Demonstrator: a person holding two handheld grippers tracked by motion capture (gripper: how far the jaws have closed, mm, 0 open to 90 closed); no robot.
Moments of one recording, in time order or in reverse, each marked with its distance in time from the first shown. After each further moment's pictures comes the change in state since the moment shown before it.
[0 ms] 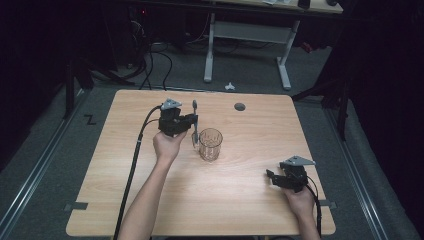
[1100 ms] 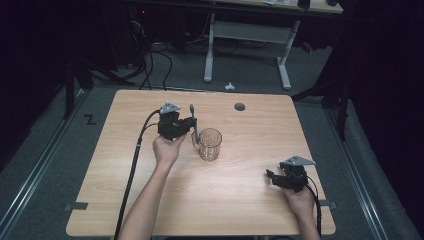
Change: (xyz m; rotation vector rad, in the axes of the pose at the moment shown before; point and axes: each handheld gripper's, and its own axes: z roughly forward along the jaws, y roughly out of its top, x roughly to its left) left arm 0.001 -0.012 0.000 0.002 0.006 -0.021; right arm 0.000 0.000 0.000 0.000 -0.001 0.001
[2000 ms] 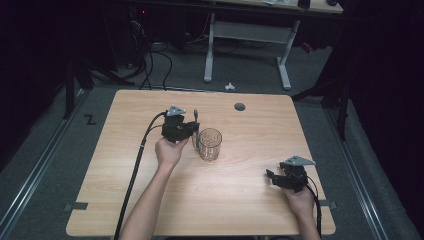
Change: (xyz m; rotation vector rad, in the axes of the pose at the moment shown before) left arm -0.005 -0.007 0.011 0.069 0.011 0.035; right arm 0.000 0.000 0.000 0.000 0.000 0.000
